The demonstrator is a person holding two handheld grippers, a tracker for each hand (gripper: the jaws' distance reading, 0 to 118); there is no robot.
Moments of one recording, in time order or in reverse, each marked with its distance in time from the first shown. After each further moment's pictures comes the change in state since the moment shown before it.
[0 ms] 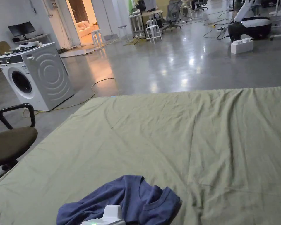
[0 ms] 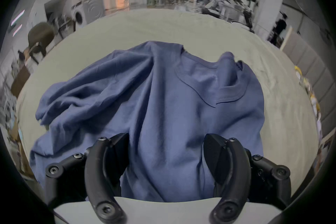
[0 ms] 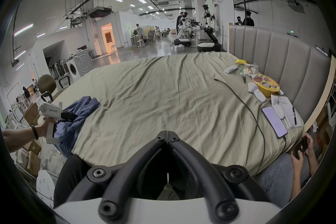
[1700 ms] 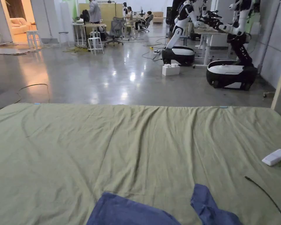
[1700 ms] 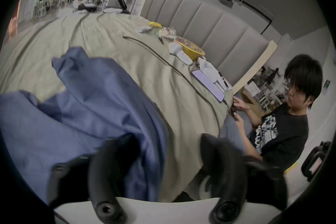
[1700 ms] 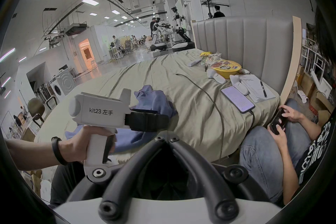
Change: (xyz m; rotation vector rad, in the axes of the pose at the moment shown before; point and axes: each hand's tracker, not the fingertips) left arm 0.506 -0.078 0.117 -0.084 -0.935 -0.353; right arm 0.119 -0.072 0.123 0.054 -0.128 -0.180
